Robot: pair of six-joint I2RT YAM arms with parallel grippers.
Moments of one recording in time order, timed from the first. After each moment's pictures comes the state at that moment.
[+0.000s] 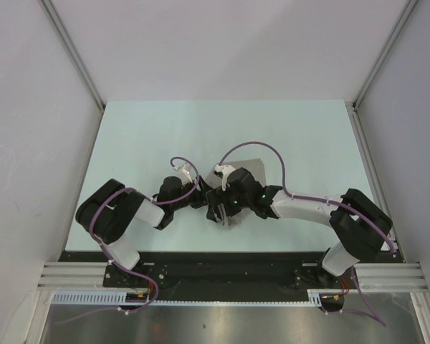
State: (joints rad) left arm -0.52 1.69 0.37 0.92 0.37 -0.92; right arm 0.91 1.56 0.86 -0.02 -0.17 0.42
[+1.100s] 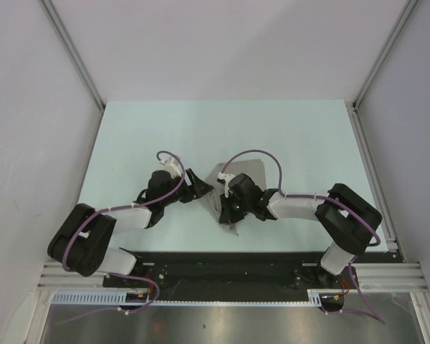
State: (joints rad) left arm -0.44 1.41 0.39 0.60 0.31 -0.82; right arm 0.92 1.66 0.83 -0.02 -0.21 0.46
